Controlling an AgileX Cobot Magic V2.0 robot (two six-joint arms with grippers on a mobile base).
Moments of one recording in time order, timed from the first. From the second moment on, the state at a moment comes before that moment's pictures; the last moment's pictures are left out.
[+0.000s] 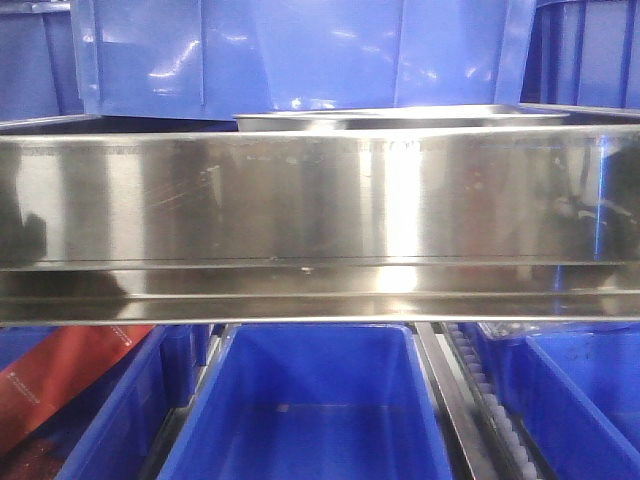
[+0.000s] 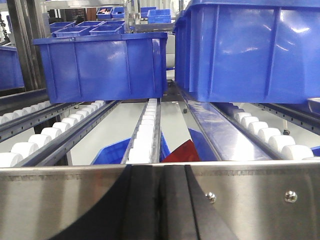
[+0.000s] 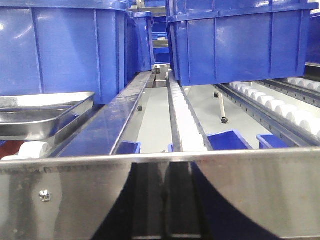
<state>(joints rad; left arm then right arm) -0.10 0.00 0.00 0.09 0.05 -0.02 -0.10 0.00 0.00 0.12 0.11 -0.03</state>
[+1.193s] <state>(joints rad) -0.10 0.28 -0.81 0.28 0.60 -0.03 -0.10 0.28 -0.84 0.21 0.72 -0.03</state>
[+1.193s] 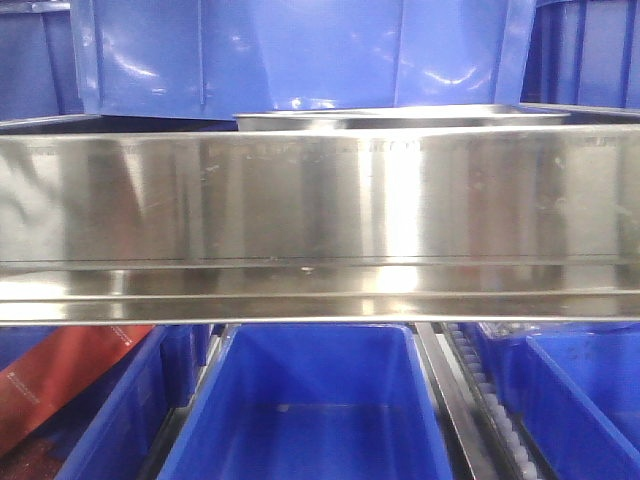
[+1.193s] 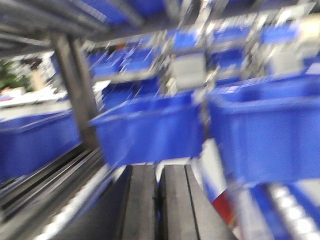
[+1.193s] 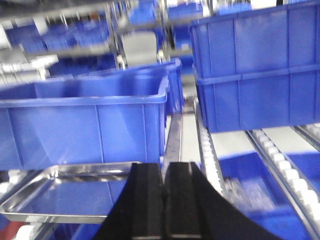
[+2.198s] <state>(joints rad) -0.61 1.64 -1.68 0.15 0.98 -0.23 0.18 1.40 -1.32 0.24 0.92 -0.03</state>
